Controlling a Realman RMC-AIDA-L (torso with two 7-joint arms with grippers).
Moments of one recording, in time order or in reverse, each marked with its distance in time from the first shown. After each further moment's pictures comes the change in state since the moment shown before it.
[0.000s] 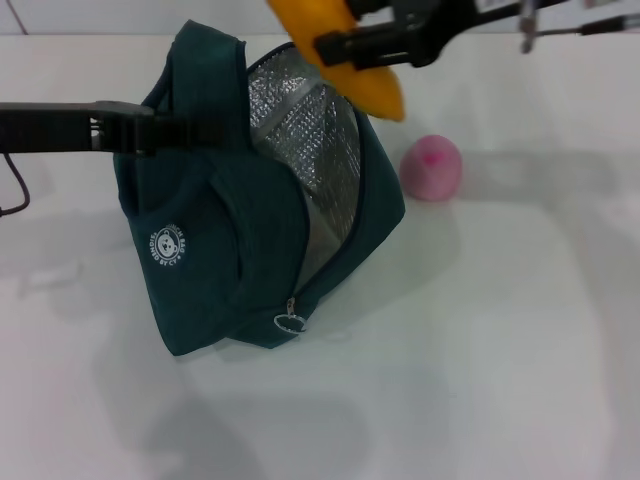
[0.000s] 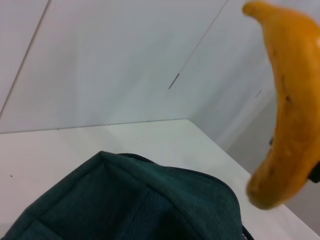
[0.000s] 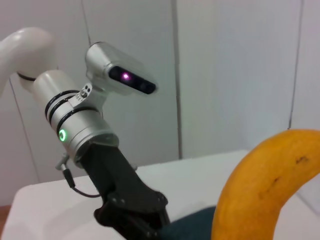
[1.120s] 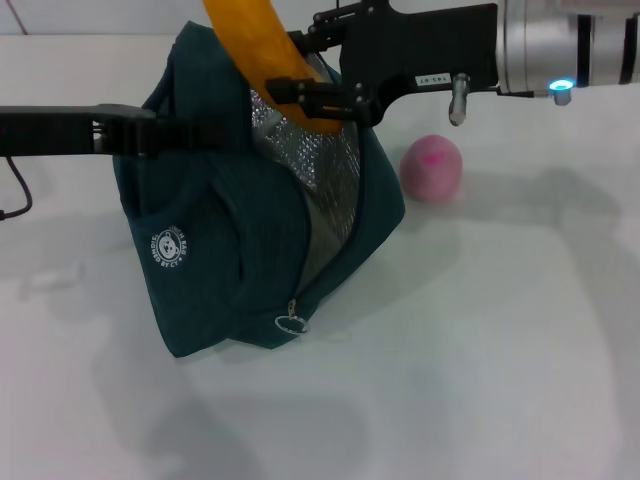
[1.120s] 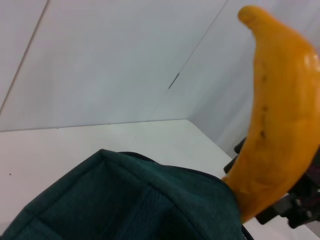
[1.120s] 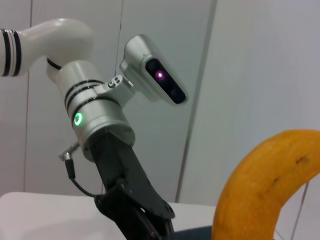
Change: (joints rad) left arm 0.004 -0.005 0.000 0.000 0.000 -0.002 0.000; right arm -0.053 0.005 -0.212 0.346 0.378 0.273 -0.611
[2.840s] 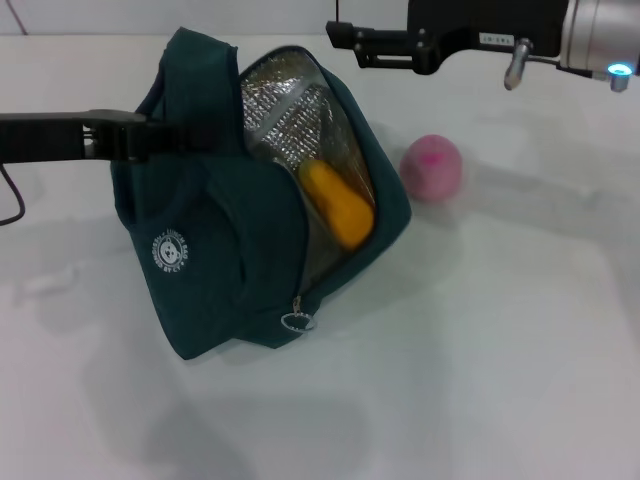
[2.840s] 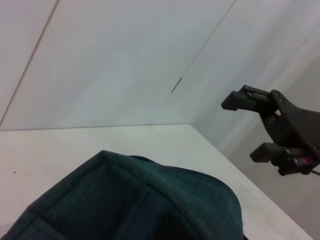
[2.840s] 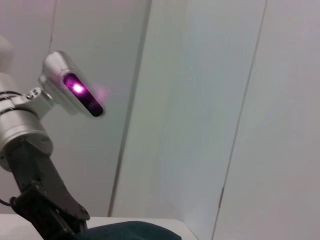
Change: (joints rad) left arm 0.026 0.002 0.000 0.000 -0.023 -0.001 0.000; right arm -0.140 -0.009 0.033 -0.107 0.075 0.100 -0.047
